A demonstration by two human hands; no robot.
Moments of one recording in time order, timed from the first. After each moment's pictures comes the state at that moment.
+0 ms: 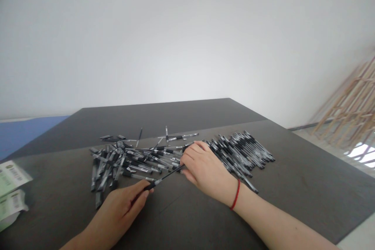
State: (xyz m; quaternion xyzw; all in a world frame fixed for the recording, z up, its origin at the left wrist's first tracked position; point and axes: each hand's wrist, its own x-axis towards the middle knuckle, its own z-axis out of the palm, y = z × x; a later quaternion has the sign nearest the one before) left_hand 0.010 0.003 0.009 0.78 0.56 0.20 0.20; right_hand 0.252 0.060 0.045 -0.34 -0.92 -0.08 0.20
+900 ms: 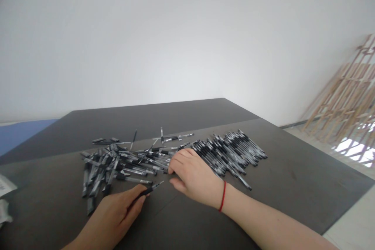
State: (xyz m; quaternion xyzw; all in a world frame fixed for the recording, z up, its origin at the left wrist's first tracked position) left_hand 0.009 0.003 0.005 0.80 0.56 0.12 0.18; right_hand 0.239 0.056 0.036 -0.32 -0.92 0.04 0.22
